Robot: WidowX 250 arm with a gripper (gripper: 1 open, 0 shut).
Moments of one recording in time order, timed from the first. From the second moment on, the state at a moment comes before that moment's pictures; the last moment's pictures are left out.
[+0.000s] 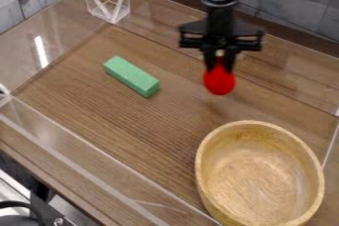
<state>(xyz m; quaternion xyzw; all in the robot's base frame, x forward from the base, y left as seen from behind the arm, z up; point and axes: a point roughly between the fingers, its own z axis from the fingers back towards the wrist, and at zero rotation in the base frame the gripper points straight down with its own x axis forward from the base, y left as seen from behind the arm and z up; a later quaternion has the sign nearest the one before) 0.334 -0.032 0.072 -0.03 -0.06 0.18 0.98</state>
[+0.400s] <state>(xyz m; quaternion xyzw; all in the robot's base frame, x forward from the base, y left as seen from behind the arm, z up) 0.369 -0.046 0.074 -0.03 -0.07 0.18 0.98</state>
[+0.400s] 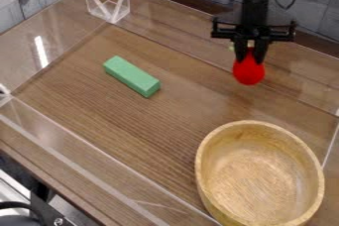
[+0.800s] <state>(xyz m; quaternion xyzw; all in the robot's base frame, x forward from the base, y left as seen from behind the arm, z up) 0.368 -0.043 0.076 -0.03 -0.07 0.22 0.97</state>
